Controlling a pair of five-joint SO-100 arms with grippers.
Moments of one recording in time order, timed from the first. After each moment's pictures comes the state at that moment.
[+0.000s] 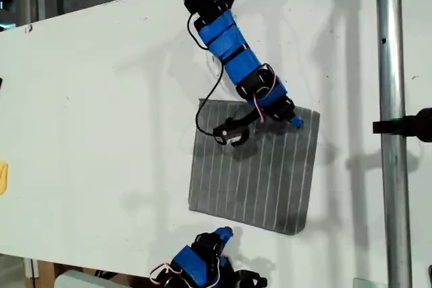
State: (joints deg) arm 0 21.7 132.5 113.1 87.5 -107.0; arm 1 -30.5 50.4 53.5 63.6 74.0
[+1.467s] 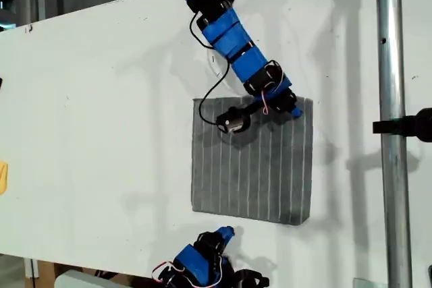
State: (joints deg) arm 0 22.4 131.9 114.3 86.1 -106.8; arm 1 -32.5 49.9 61.8 71.5 84.5
